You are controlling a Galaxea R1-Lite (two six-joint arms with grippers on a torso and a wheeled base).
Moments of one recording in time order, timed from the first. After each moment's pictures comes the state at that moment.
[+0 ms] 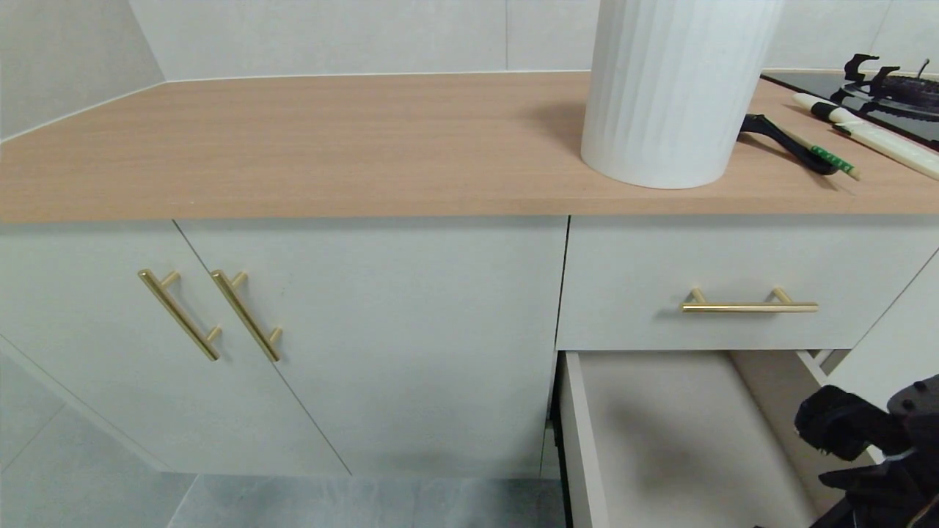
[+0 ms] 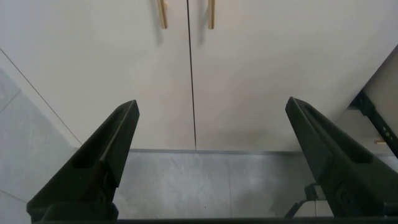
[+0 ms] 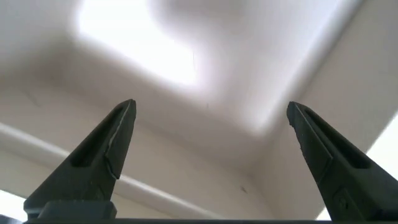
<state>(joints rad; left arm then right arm) 0.00 0.00 0.00 0.00 0.01 0.00 0.56 1.26 -0.48 0.10 -0.21 0.03</state>
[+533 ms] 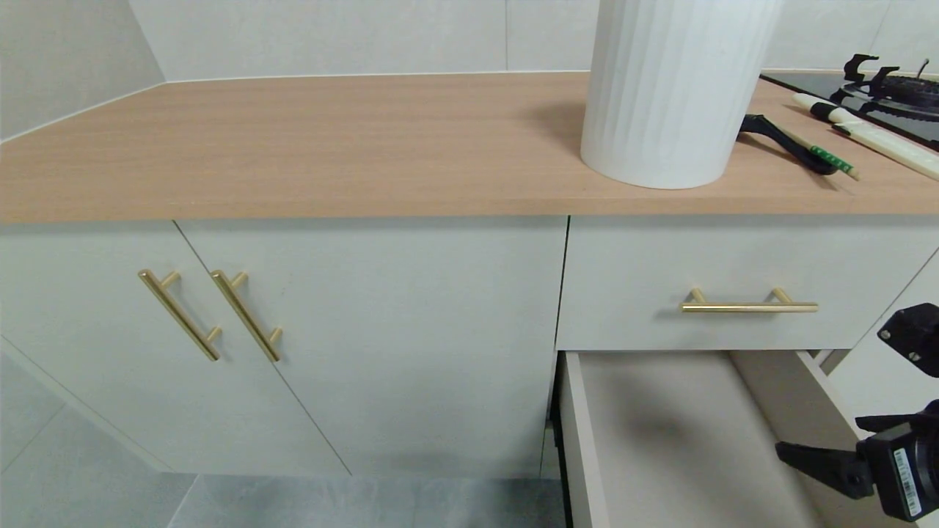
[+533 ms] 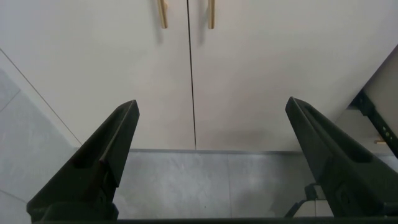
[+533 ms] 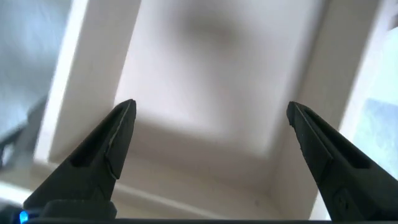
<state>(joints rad) 0.00 0.00 0.00 0.00 0.01 0.00 0.45 1.13 -0.66 0.22 -0.17 0.13</state>
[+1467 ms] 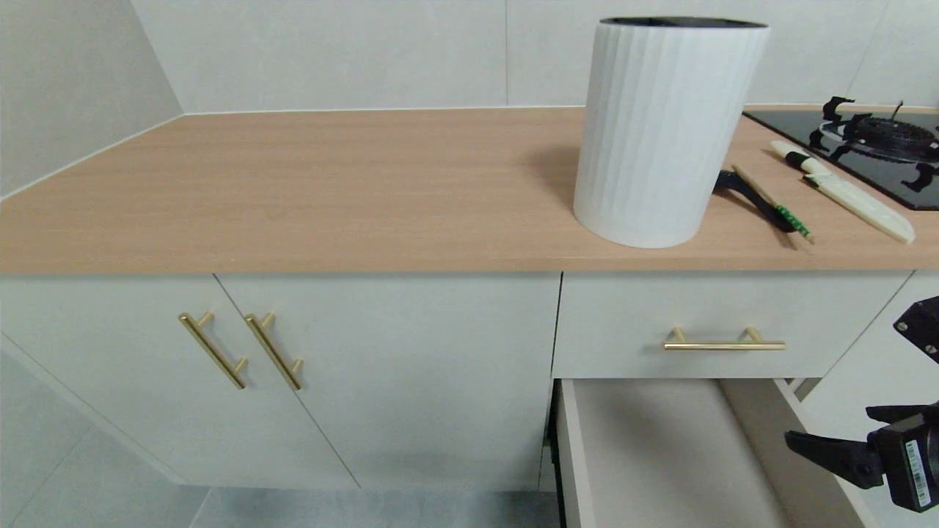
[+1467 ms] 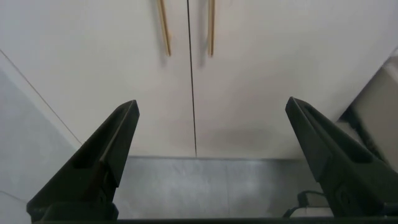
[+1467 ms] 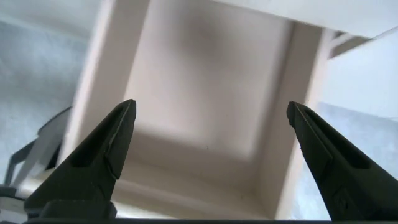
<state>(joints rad) 0.00 0.00 0.00 0.00 0.01 0.00 0.42 1.11 -0.65 0.20 -0.17 0.09</state>
